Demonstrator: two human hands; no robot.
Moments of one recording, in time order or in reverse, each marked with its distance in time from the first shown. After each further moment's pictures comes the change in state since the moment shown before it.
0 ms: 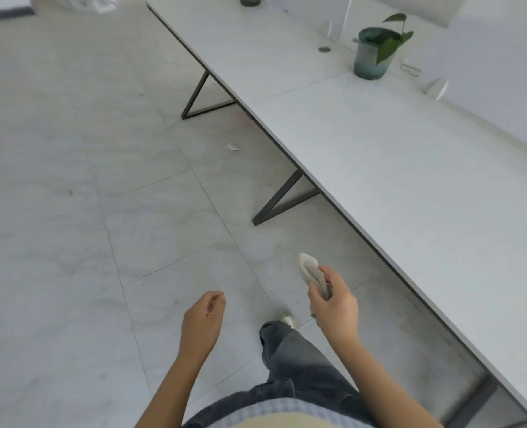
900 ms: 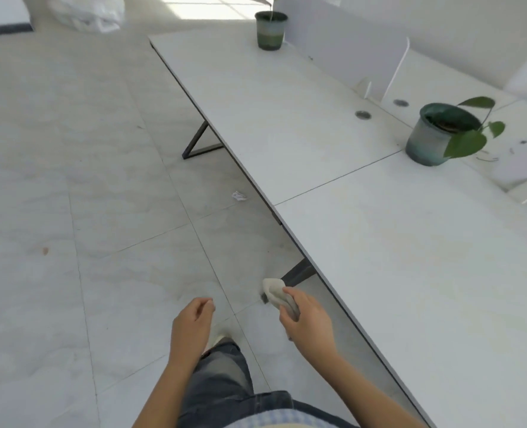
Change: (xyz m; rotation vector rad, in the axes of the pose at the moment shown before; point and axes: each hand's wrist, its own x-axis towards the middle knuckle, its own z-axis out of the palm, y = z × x) left_hand 0.368 0.123 -0.038 -0.089 0.058 -0.036; right_hand 0.326 -0.160 0.142 -0.313 -0.275 -0.225
